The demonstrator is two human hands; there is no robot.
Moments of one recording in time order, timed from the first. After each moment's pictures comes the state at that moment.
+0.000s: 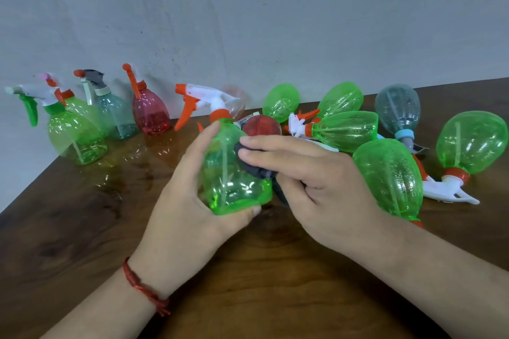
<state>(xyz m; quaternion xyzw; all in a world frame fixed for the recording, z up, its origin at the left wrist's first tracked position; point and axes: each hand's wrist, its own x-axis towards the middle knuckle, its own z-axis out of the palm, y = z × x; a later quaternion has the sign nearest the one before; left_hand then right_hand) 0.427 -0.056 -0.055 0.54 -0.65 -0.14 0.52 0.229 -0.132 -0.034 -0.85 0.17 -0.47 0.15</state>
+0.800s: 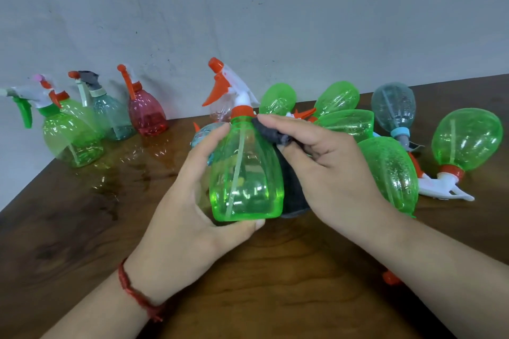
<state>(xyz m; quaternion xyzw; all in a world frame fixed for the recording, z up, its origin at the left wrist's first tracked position) 0.417 -0.048 -0.044 0.50 -0.67 -0.21 0.51 0.231 -0.147 -0.033 -0.73 0.24 -0.53 0.36</state>
